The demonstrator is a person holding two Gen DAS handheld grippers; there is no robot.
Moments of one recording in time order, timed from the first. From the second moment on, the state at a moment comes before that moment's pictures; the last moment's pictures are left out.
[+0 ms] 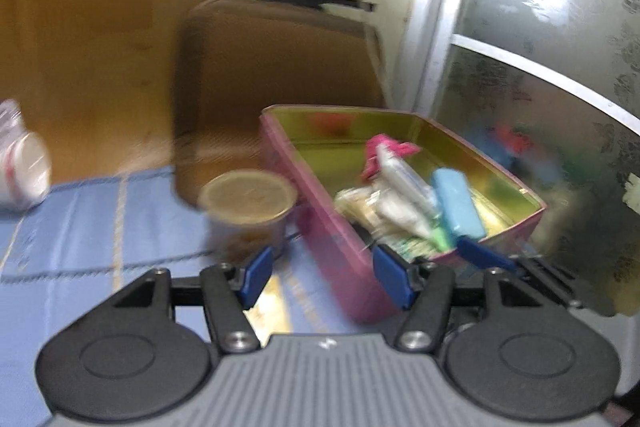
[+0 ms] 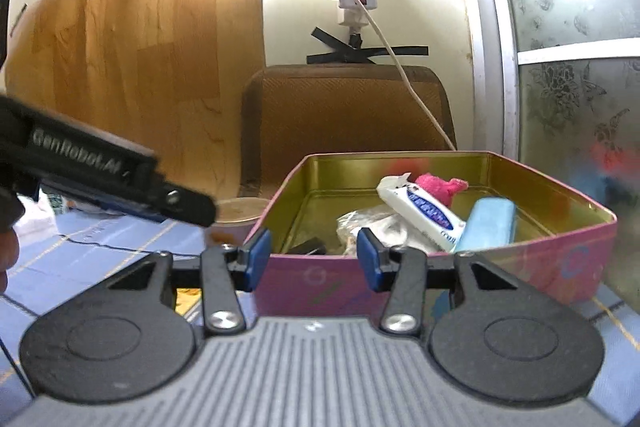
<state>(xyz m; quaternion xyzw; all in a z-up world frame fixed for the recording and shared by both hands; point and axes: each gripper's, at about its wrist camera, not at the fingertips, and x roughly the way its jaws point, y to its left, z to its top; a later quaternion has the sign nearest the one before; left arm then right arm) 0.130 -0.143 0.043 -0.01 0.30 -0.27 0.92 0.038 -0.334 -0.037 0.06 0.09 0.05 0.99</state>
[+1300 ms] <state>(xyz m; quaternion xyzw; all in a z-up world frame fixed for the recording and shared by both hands) 0.114 -0.049 -0.030 0.04 0.33 -0.09 0.94 0.043 -0.284 -0.063 0.10 0.21 0.10 0.97</state>
